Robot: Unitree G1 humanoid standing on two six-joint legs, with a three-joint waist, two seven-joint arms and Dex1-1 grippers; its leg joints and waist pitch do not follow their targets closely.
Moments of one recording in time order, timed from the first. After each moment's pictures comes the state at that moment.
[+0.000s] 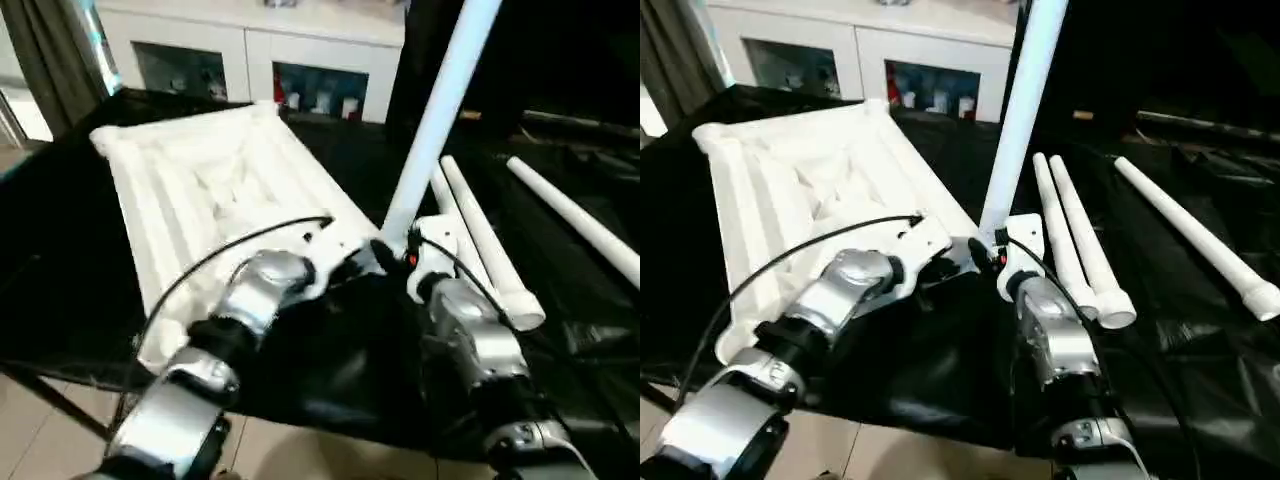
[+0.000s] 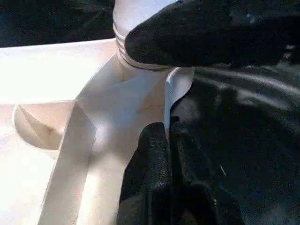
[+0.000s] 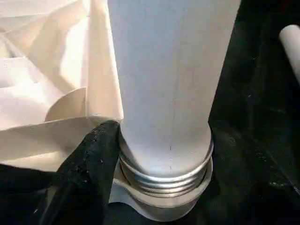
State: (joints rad) left arm -0.73 0.04 -0.29 0.78 0.16 0.21 -0.64; right arm -0.44 -0.05 -0.01 0.52 0.11 0.18 0.22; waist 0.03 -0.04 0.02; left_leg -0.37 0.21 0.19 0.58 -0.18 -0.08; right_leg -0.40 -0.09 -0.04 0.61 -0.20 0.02
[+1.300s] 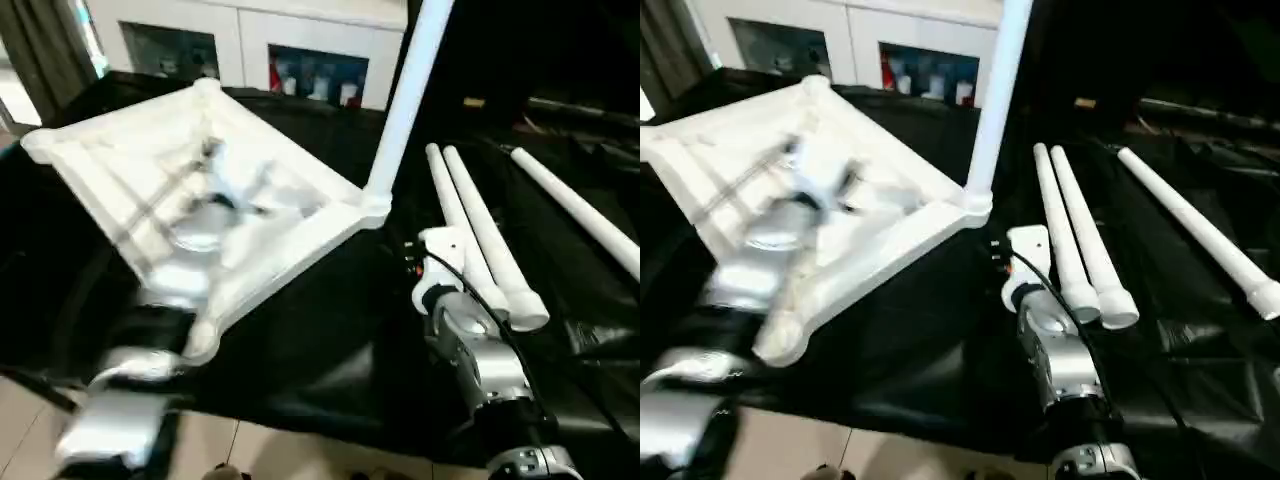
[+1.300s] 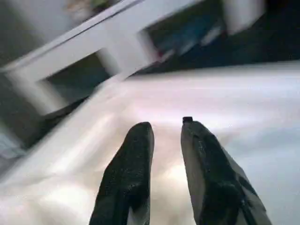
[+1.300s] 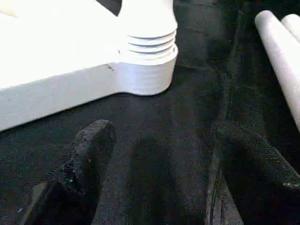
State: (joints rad) left arm -0.61 0.38 0.00 0.37 0.27 0.28 -0.16; right arm -0.34 -0.06 0.00 0.42 0.07 0.15 0.16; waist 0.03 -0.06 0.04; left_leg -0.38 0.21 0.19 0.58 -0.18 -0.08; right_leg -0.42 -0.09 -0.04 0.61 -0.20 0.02
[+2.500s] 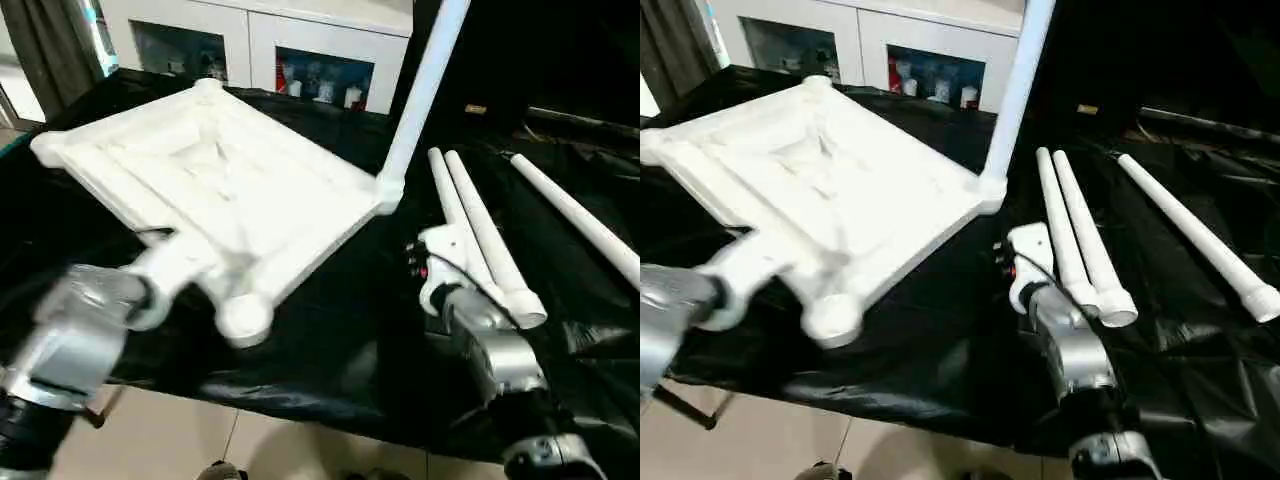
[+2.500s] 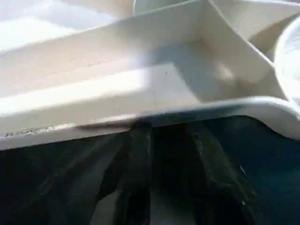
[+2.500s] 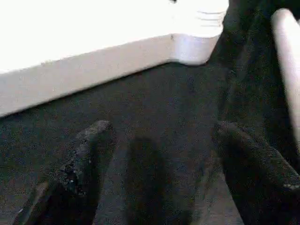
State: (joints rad) left arm -0.32 0.58 -0.21 -0.19 0.20 0.92 -0.83; right arm -0.42 -0.16 0.02 0.44 0.05 0.30 0.23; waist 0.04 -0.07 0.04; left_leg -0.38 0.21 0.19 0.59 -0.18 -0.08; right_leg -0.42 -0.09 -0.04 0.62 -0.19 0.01
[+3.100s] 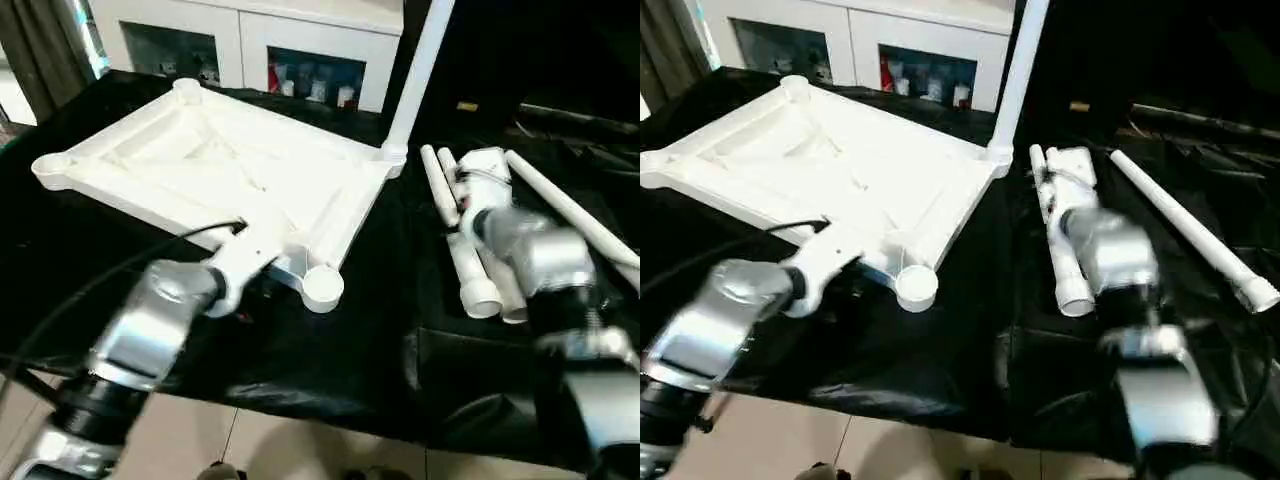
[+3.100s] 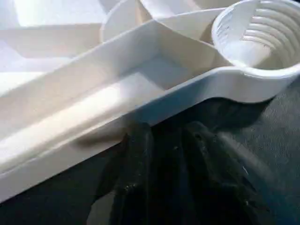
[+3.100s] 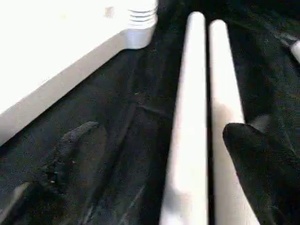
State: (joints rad) left arm -0.40 0.49 -0.28 -0.11 0.15 0.78 -0.78; right arm -0.81 -0.31 -0.07 0.63 0.05 0.69 0.21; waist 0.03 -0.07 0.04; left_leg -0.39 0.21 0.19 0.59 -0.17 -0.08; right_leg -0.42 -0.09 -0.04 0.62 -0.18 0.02
